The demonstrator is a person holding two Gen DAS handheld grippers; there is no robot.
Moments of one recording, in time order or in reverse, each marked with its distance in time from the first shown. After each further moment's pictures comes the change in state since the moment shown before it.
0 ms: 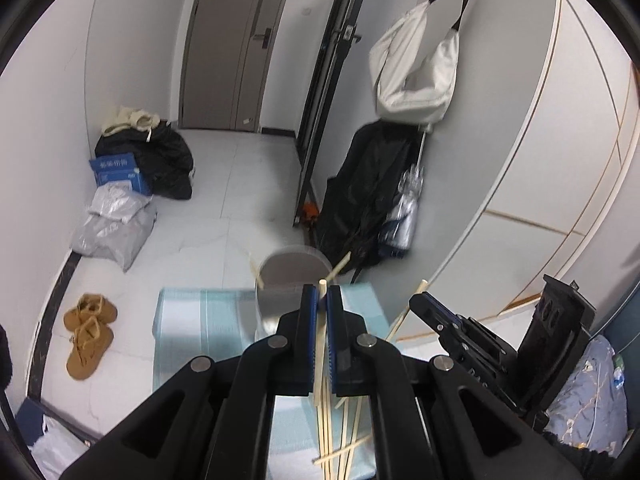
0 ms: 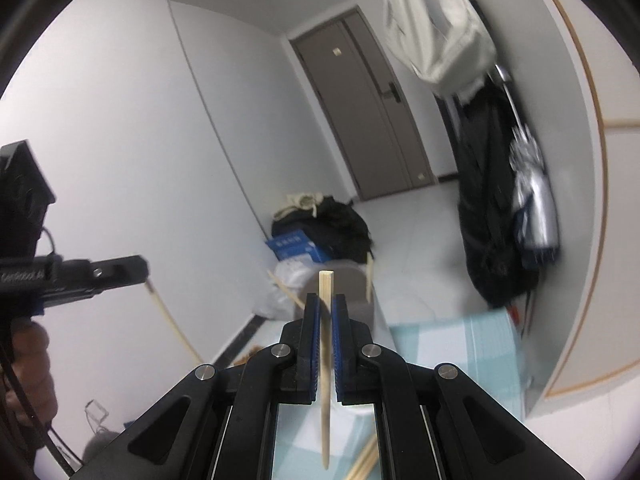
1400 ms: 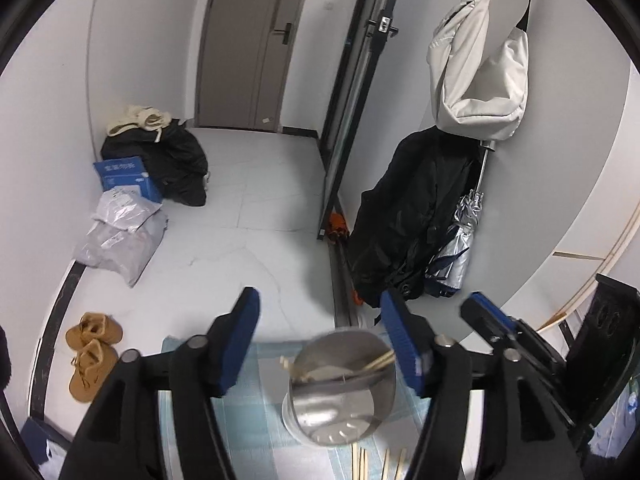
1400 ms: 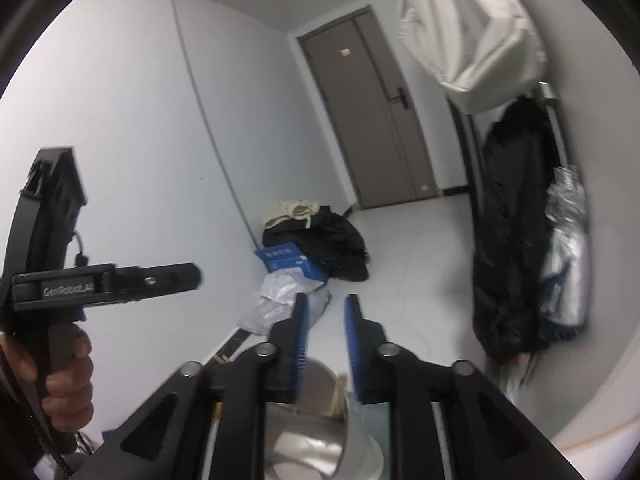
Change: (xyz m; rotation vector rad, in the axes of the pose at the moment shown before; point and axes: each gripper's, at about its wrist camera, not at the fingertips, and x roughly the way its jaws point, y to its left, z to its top) left arm 0.080 0.037 0.038 -0.043 0.015 0.086; right arm 0.083 -0.035 0.048 -0.030 0.020 -0.034
